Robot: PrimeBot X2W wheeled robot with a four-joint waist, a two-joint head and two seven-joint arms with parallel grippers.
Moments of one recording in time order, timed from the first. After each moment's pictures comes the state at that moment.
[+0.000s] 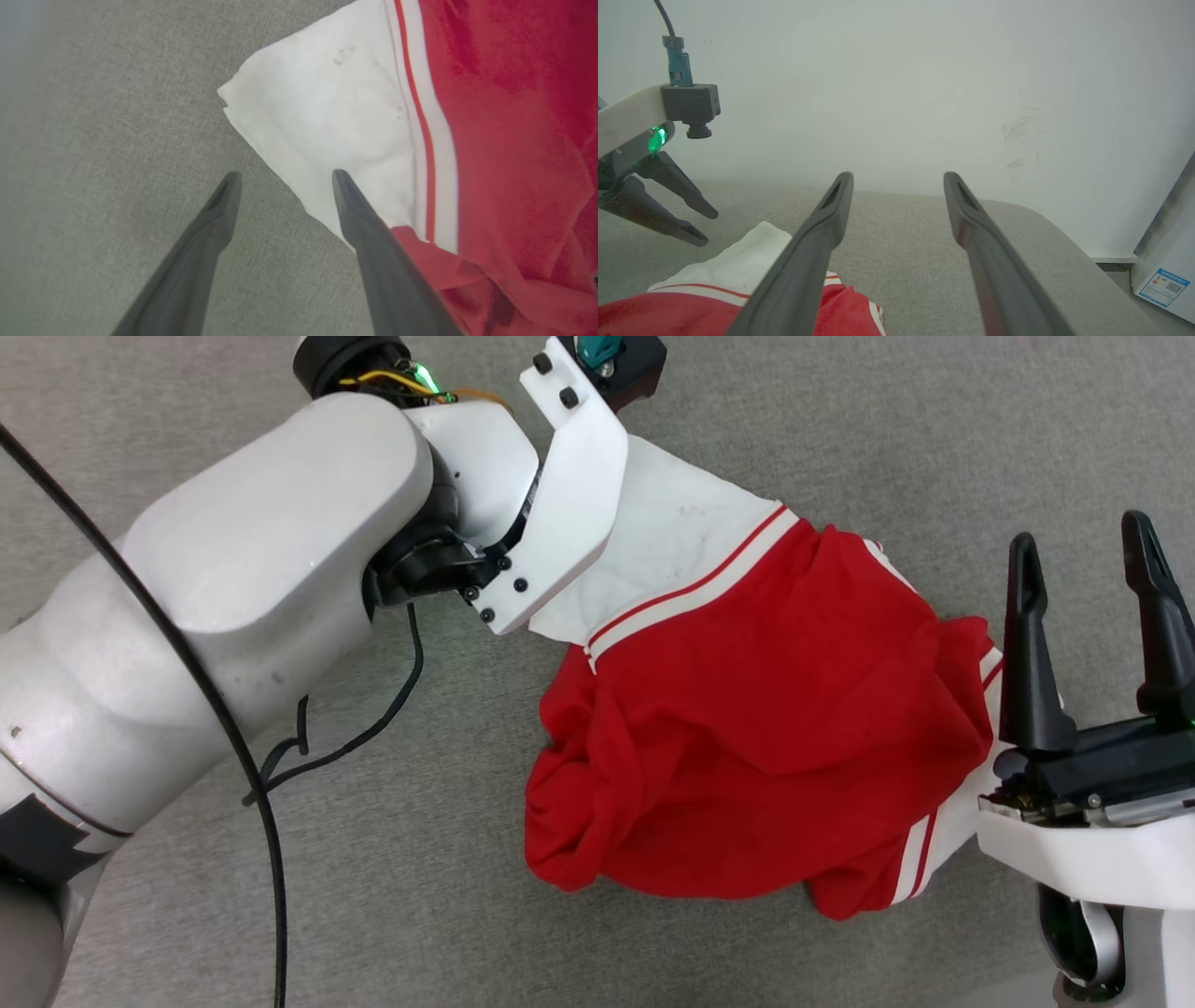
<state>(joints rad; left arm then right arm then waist) -1.40 0.48 -1.18 0.28 -0.96 -0.13 0.87 -0.18 -0.07 0.00 -0.27 0.07 0.13 -0.26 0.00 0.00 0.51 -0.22</state>
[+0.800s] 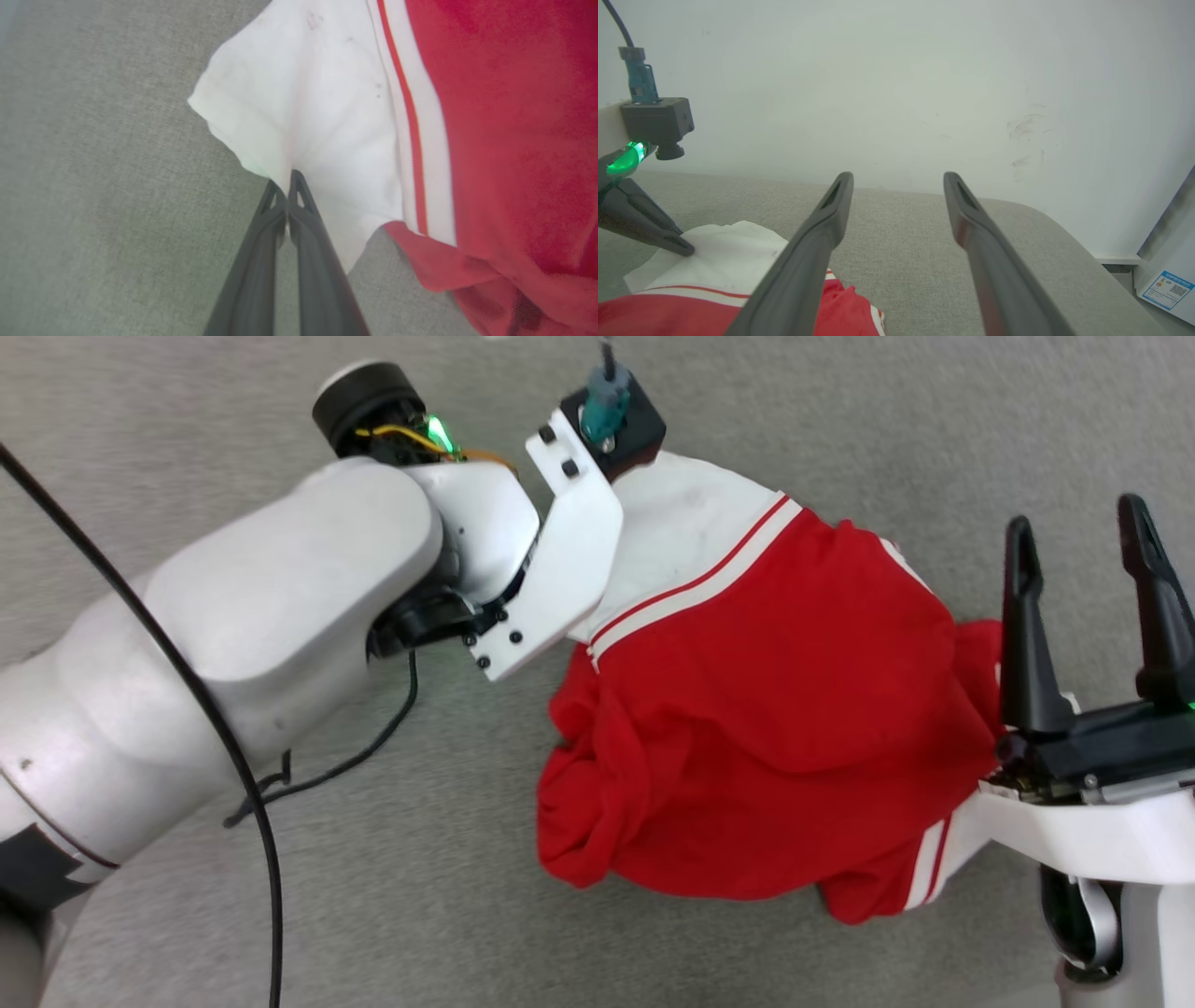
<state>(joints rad) -1.38 0.52 -1.28 0.24 -0.96 -0.13 0.81 -0.24 -0.06 0.01 -0.23 0.05 0.13 -0.26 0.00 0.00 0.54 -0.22</state>
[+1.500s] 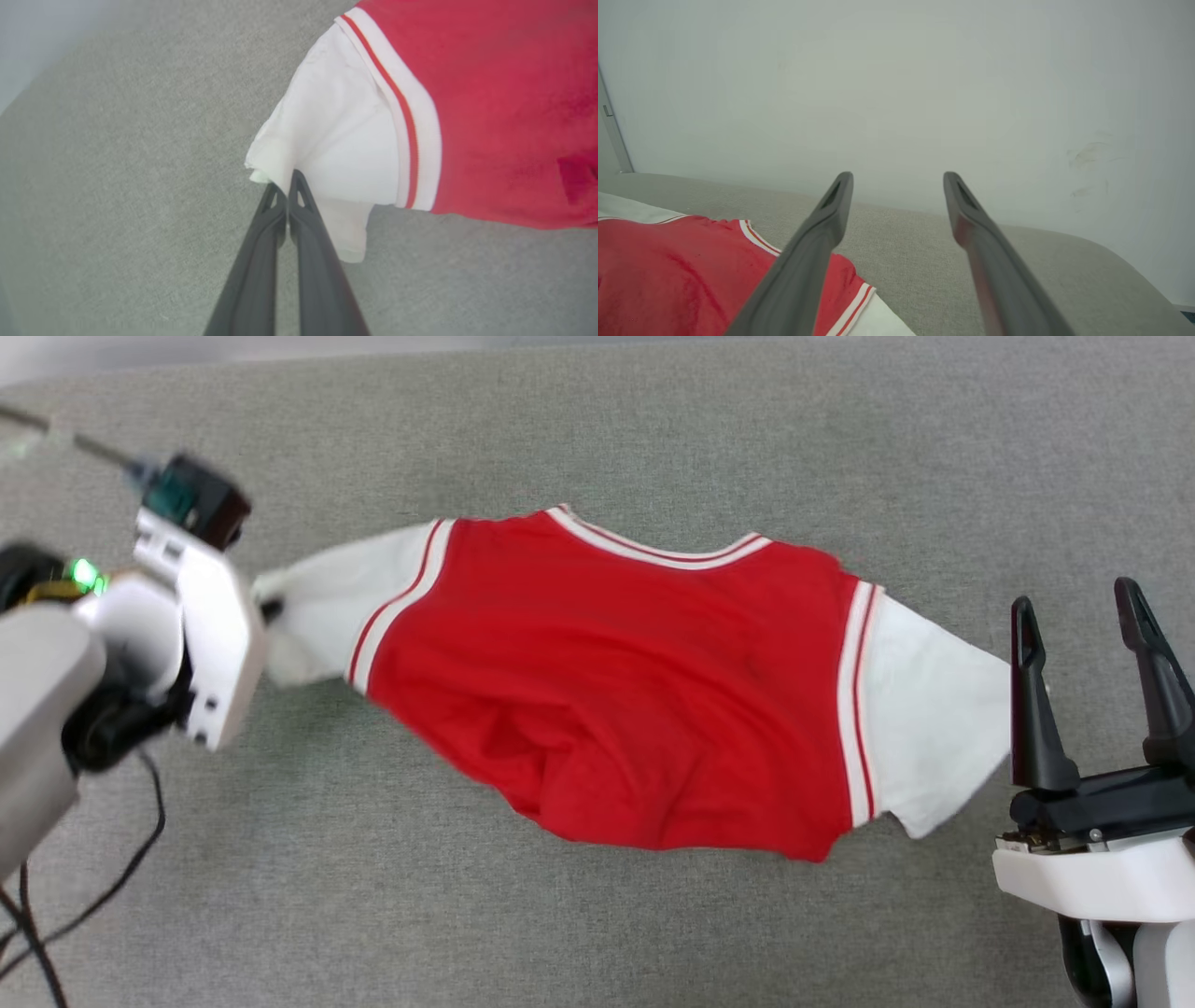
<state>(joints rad) -1.15 0.88 -1.24 0.35 -1.09 -0.07 0.40 -0.12 -0.11 -0.03 -0.20 0.04 0.13 -0.26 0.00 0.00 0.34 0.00</state>
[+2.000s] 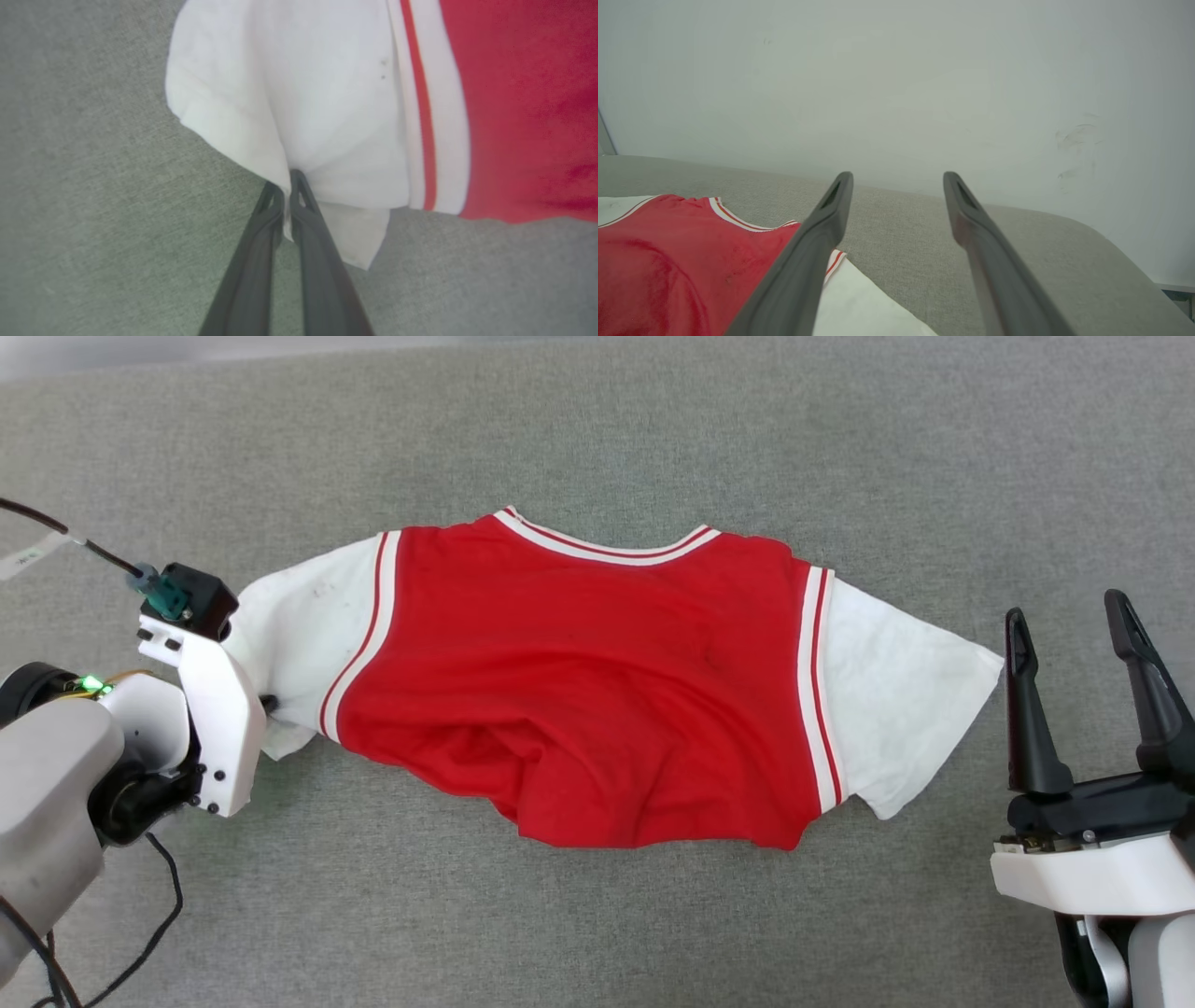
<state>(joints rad) -0.97 0.85 -1.25 0.48 -1.19 -0.06 0.41 -0.12 -0.12 -0.03 -0.16 0.03 0.13 -0.26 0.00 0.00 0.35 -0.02</state>
